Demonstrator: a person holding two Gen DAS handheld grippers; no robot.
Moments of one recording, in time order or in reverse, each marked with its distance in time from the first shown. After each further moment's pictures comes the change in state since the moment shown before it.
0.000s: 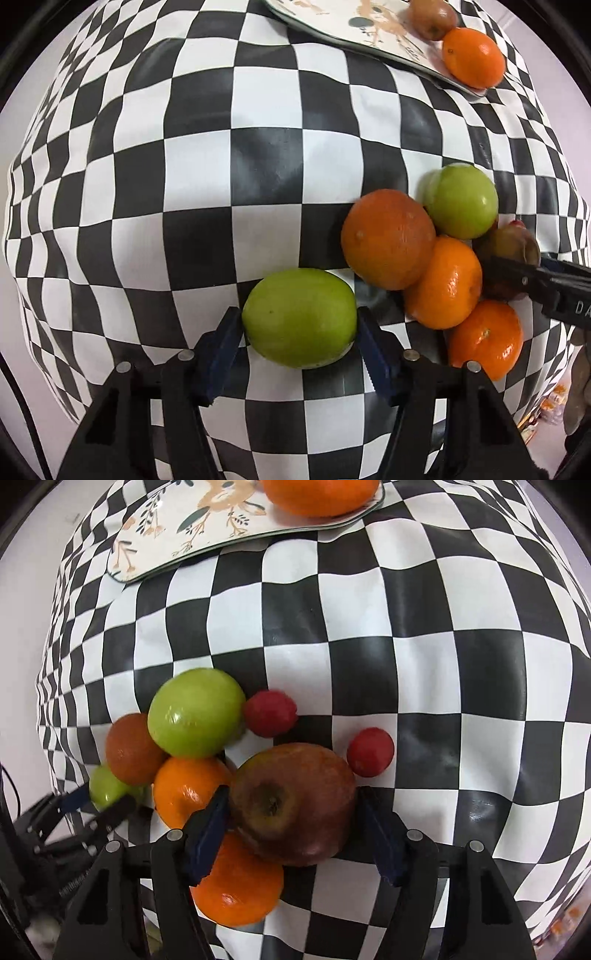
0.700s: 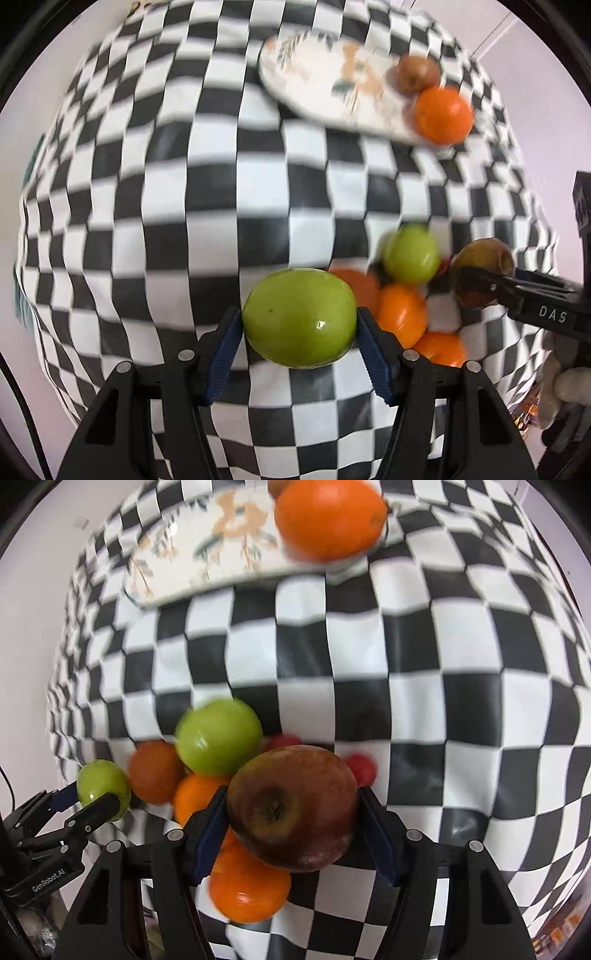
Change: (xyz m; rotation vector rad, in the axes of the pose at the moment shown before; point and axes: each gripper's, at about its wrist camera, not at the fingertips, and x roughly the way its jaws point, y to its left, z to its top) left arm -0.061 0.010 0.040 0.011 -0.096 -0.077; right arm -0.031 0.008 0.015 -0.001 -0.070 0.022
